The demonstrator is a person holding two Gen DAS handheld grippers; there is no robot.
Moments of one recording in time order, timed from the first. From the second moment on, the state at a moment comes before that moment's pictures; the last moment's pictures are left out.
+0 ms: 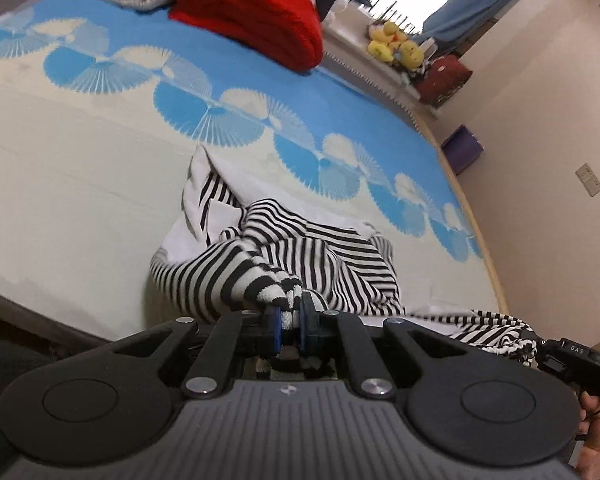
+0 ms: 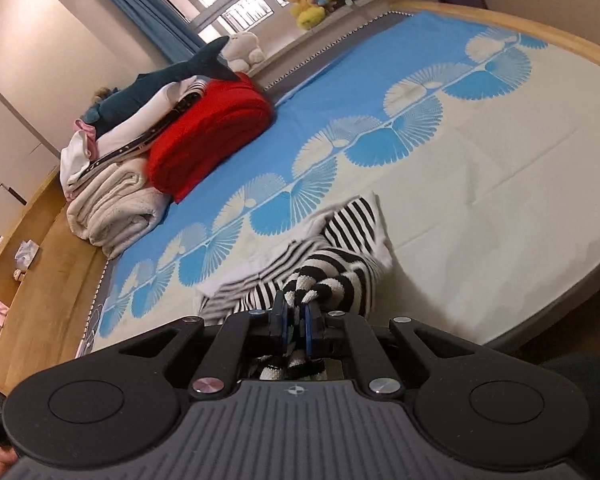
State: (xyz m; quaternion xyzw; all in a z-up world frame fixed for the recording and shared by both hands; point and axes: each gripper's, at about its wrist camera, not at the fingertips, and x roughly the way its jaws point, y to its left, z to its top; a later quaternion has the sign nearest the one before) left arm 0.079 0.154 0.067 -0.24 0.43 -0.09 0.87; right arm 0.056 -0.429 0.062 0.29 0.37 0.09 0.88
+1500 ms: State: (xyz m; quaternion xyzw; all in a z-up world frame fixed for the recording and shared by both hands) left arm 0.337 0.129 -0.085 -0.03 0.47 -0.09 0.88; right arm 0.309 -0.298 -0.079 -0.19 0.37 0.15 0.90
